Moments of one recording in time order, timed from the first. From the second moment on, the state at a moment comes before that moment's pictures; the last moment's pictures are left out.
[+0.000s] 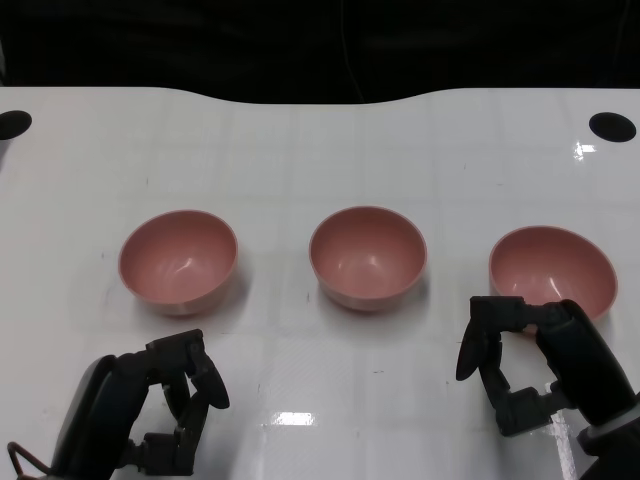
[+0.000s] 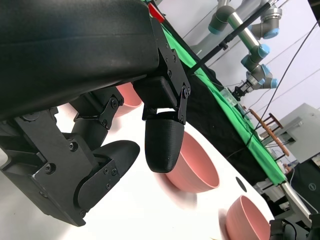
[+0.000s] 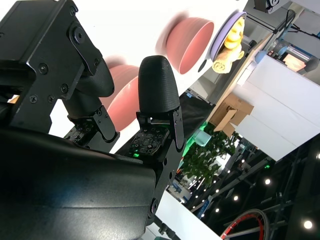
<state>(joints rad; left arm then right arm) 0.01 0.19 -0.04 0.50 0.31 -0.89 0.13 -0.21 -0.15 0.10 0.63 -0.23 -0.99 0.04</state>
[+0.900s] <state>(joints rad) 0.01 0.17 -0.01 0.51 0.27 -0.90 0.18 -0.20 -0.15 0.10 0.61 -0.23 -0.99 0.04</state>
